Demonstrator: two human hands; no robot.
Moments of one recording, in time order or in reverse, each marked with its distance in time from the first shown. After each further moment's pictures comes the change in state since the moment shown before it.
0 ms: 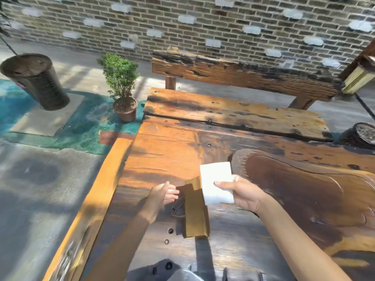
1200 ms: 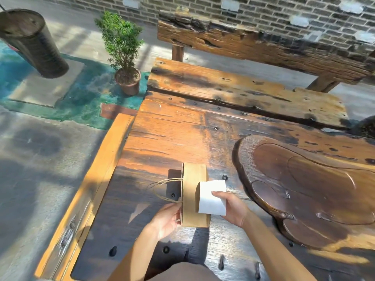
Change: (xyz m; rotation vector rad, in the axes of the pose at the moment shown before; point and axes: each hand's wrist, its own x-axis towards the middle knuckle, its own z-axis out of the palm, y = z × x) left_hand 0.010 -0.096 0.024 -0.477 -0.183 -0.435; right_hand 0.069 0.100 -0.051 0.138 0.132 0.240
